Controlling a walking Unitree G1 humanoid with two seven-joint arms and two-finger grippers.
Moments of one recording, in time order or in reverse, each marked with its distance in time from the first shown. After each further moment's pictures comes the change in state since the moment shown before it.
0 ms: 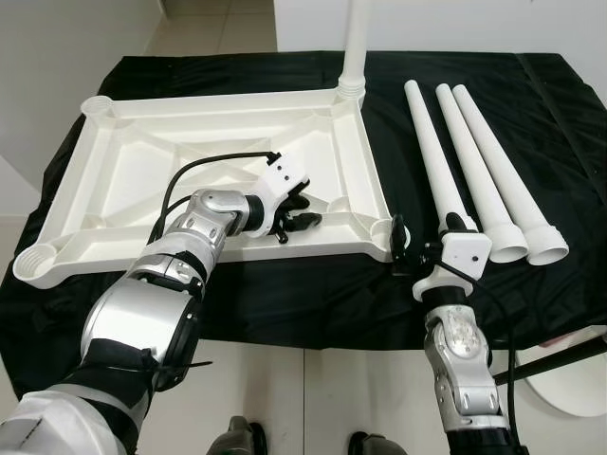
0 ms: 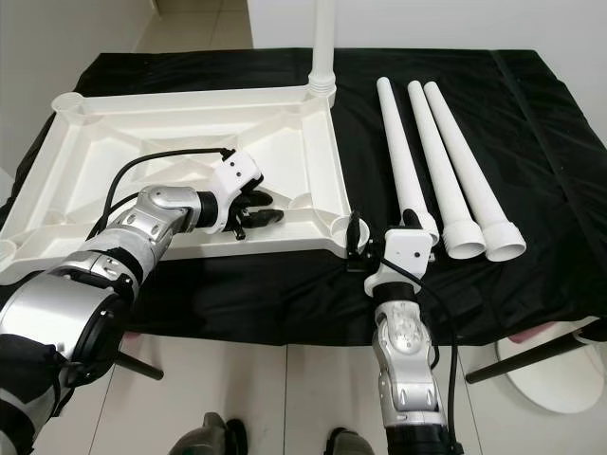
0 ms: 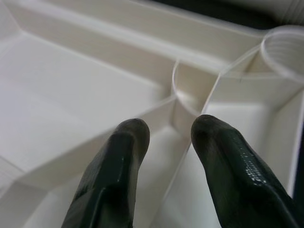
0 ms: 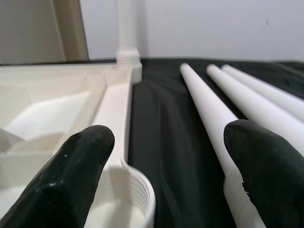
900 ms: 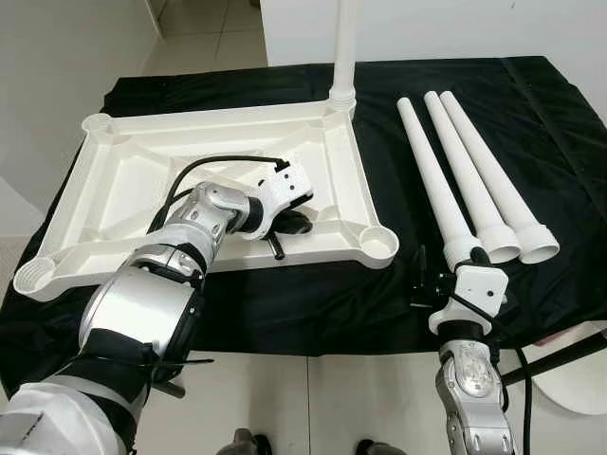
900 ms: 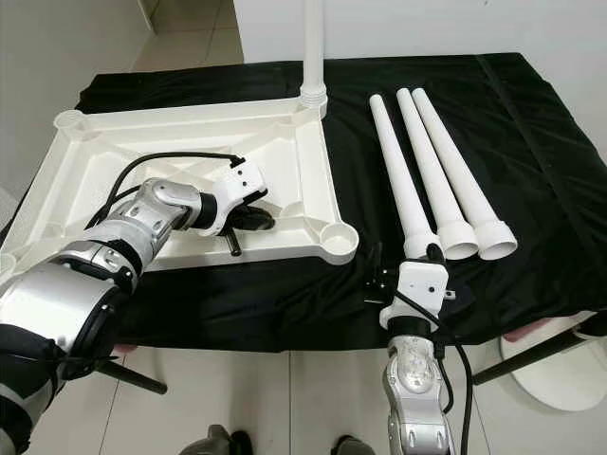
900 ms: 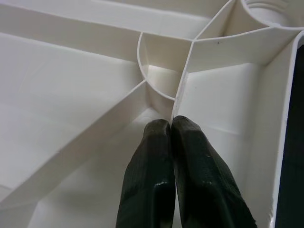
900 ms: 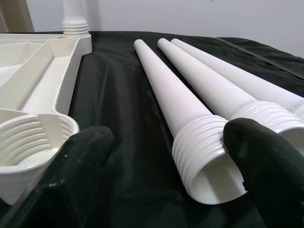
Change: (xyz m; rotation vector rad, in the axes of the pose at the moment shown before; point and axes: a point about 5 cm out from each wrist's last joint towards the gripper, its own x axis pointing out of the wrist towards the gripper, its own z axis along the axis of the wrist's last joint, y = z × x) left arm 0.003 -0.005 -0.011 0.097 0.233 -0.118; right arm -0.042 -0.011 -0.013 -0.072 0.124 -0.148
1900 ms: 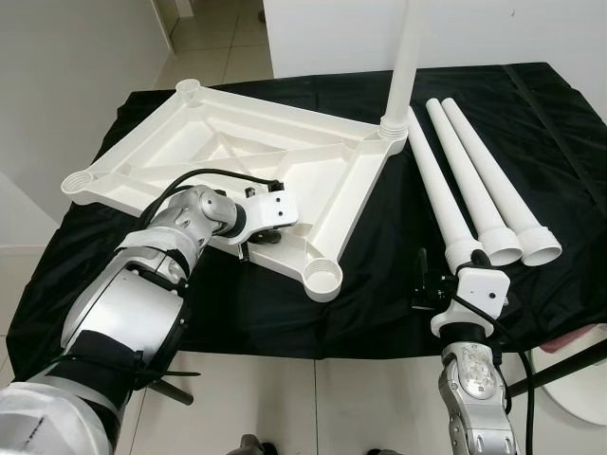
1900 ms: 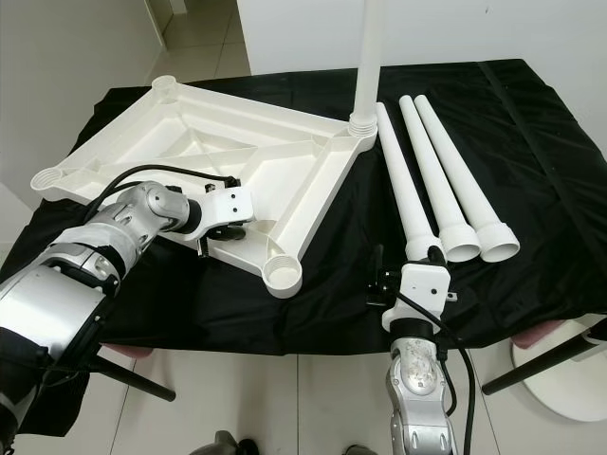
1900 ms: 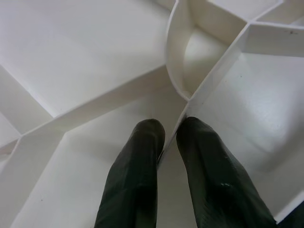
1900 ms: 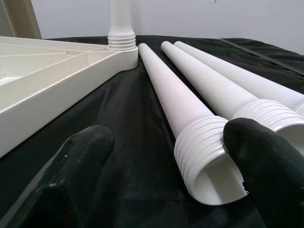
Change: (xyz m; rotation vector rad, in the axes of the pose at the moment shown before) left arm -0.008 0.003 -0.025 0.254 0.246 0.022; right arm -0.004 -0.006 -0.003 -0.006 0.014 -0.012
